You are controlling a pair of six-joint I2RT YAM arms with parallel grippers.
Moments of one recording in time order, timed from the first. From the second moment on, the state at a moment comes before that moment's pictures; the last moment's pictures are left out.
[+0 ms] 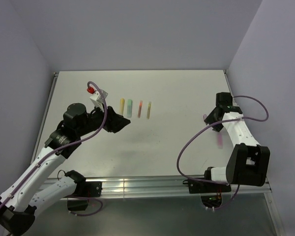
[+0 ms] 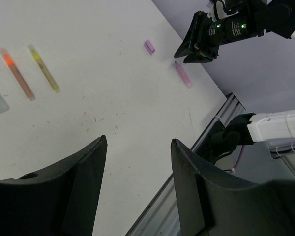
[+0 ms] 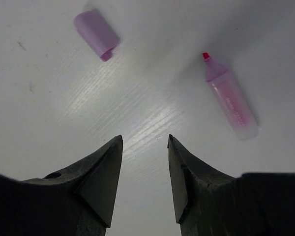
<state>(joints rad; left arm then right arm) -0.55 0.83 0.88 -0.27 0.38 -0.45 -0.10 1.32 0.92 -0.71 0.16 0.63</state>
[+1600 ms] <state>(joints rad) -0.55 0.89 0.87 -0.24 0.46 -0.52 -0.35 1.58 0.86 -0.54 0.16 0.39</state>
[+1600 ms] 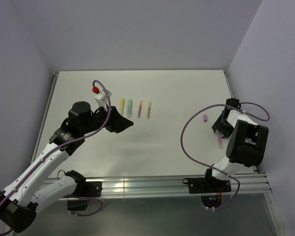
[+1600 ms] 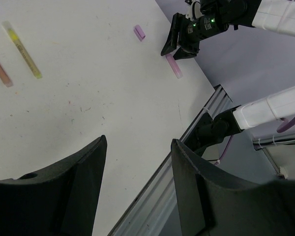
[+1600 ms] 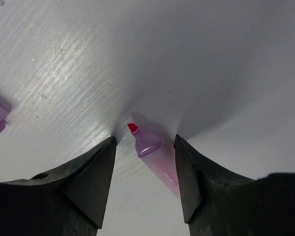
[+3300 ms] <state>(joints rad) -0.55 0.89 0.87 -0.25 0.47 -0.52 -0.23 1.64 0.92 -0.59 0.15 0.44</state>
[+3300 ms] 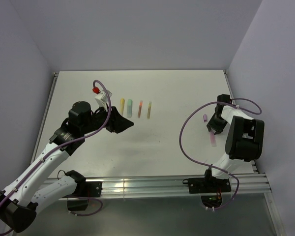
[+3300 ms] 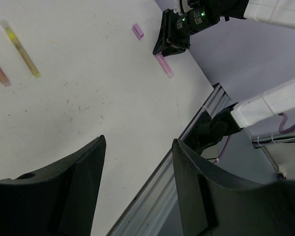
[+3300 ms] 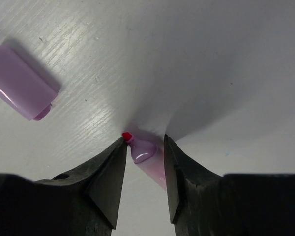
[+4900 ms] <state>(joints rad) -0.55 0.89 0.87 -0.25 0.46 -0.52 0.02 1.57 0.86 -0.59 0.14 0.67</state>
